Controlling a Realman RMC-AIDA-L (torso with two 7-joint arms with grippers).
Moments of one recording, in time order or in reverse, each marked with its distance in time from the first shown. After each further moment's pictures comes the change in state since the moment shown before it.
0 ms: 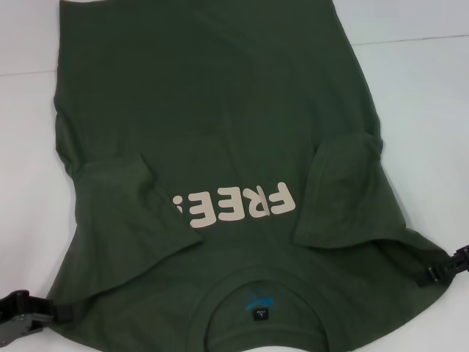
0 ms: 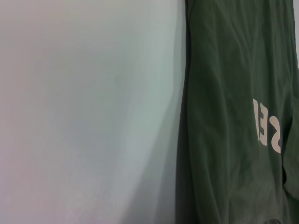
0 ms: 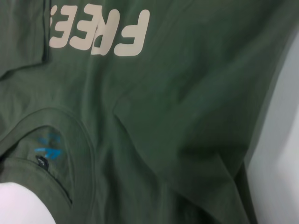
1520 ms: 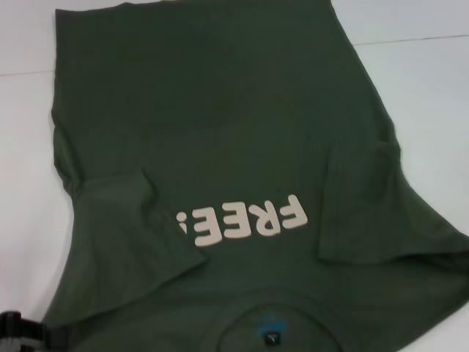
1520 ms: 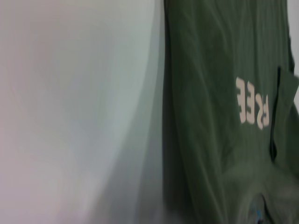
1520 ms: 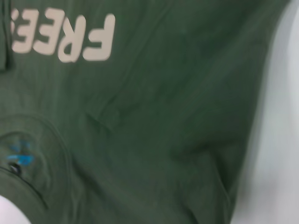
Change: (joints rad) left arm -0.007 0.039 0.041 -0.007 0.022 0.125 -0.003; right arm 0.008 -0.033 -0.050 -0.119 -0.070 -0.108 0.099
